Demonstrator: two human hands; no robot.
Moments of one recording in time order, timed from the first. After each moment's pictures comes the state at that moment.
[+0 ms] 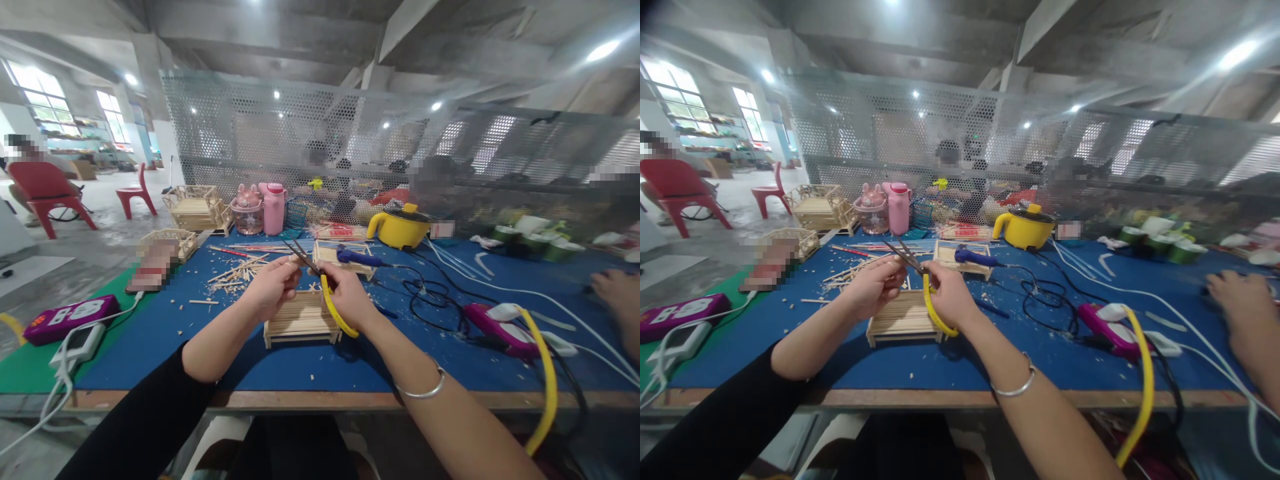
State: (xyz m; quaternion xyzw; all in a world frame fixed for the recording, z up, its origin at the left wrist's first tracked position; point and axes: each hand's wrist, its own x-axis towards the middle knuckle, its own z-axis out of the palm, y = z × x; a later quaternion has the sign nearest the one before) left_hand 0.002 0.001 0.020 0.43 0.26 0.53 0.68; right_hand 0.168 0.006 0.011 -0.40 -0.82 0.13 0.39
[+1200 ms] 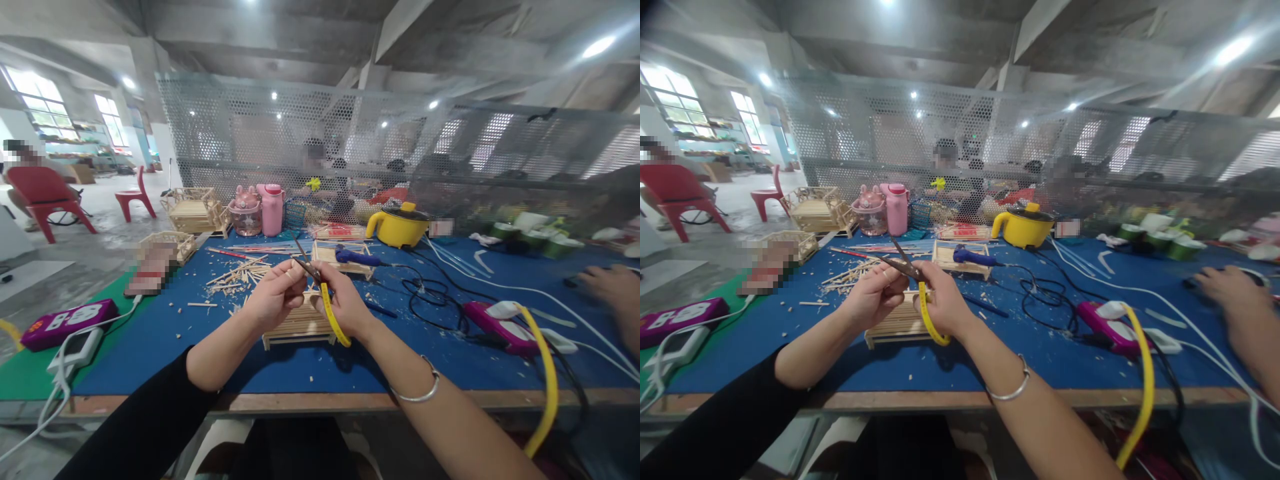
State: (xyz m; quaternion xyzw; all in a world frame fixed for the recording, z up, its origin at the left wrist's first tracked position) left_hand 0.008 -0.011 0.013 0.45 0.14 0.53 0.70; right_hand 0.161 -0.002 0.009 -0.28 -0.84 0.14 0.45
